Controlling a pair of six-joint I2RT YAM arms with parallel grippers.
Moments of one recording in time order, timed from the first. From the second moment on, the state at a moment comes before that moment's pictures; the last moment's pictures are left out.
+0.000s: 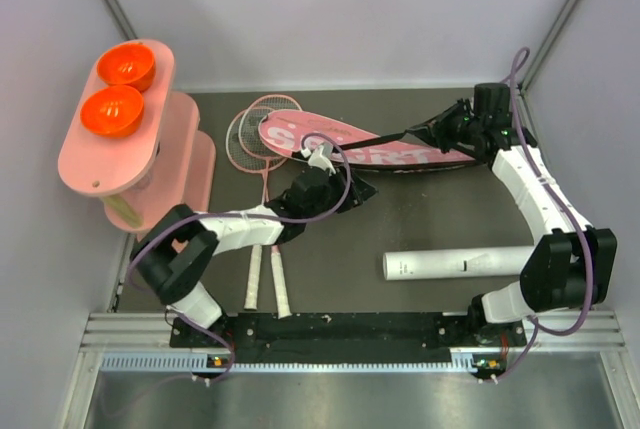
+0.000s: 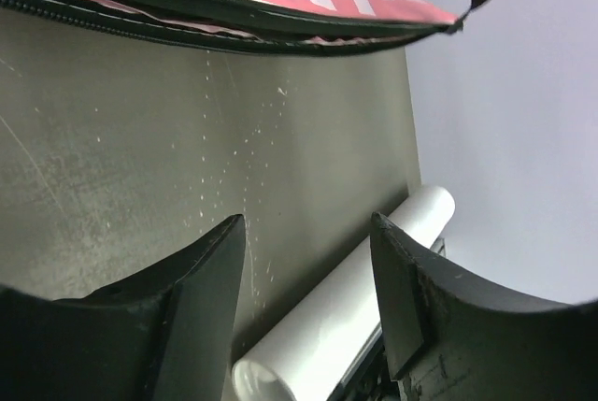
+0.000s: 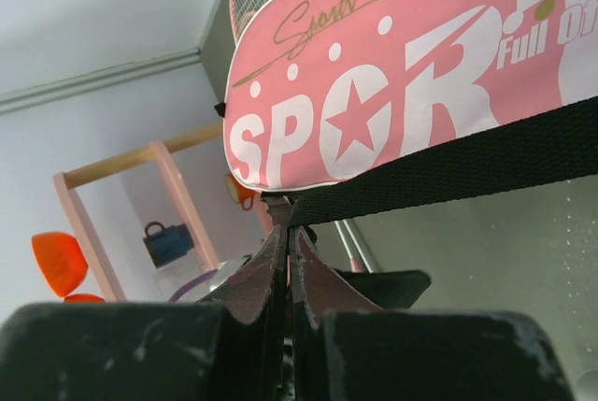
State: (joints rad) left arm -0.80 1.57 0.81 0.44 0.06 -1.01; right arm 0.12 1.45 1.26 -0.43 -0.43 1.15
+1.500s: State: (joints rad) left arm -0.77 1.78 0.92 0.64 -0.01 -1.01; right arm 0.12 1.43 1.26 -0.41 -0.43 1.17
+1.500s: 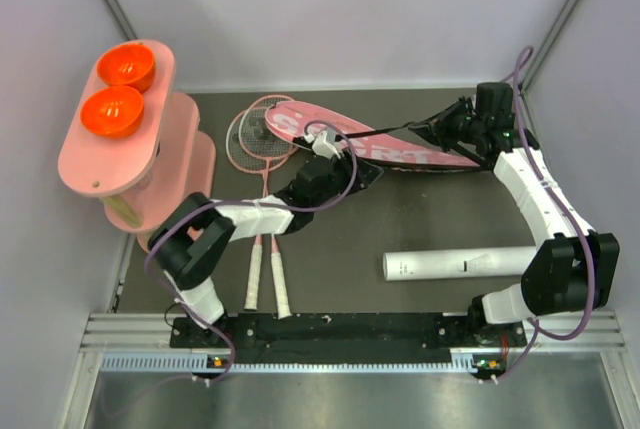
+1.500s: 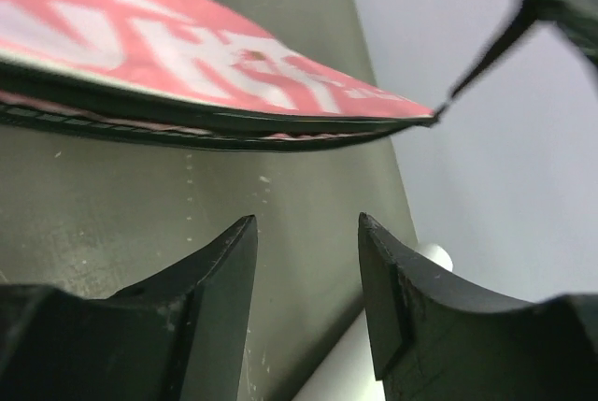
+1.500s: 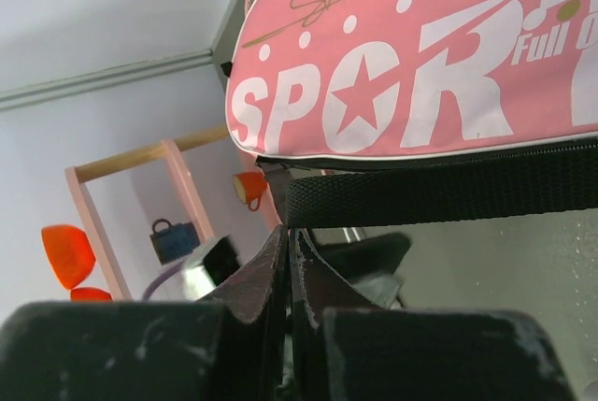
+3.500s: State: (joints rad) left arm -0.67 1.05 0.73 -0.03 0.17 -0.85; right arm 0.43 1.97 1.44 -0.62 0.05 -0.35
